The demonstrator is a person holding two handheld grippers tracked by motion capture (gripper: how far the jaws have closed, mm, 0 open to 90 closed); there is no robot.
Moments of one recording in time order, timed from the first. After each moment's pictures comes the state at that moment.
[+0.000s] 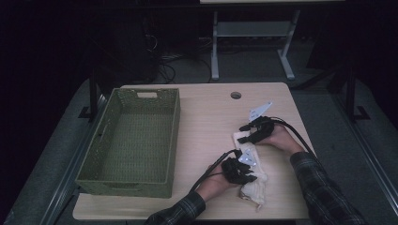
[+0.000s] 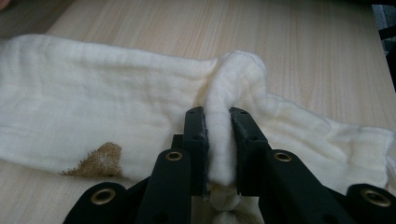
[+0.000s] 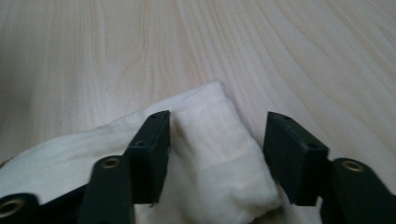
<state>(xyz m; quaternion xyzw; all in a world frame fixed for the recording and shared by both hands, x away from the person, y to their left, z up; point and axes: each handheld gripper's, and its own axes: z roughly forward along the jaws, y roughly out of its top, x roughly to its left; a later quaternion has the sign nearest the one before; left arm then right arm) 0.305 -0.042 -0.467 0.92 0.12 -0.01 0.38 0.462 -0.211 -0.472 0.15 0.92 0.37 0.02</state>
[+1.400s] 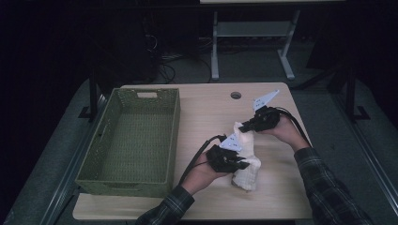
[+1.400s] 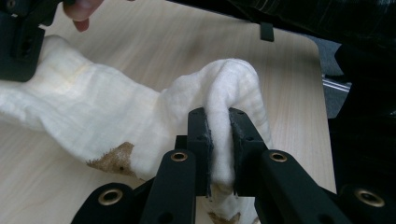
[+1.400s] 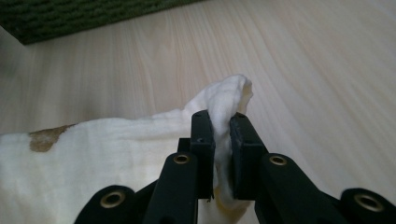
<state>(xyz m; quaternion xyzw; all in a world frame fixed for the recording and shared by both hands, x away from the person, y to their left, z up) 0.308 0.007 -0.395 0.89 0.14 0.00 0.44 0.452 -0.211 -0.409 0.15 0.91 0.40 0.00</state>
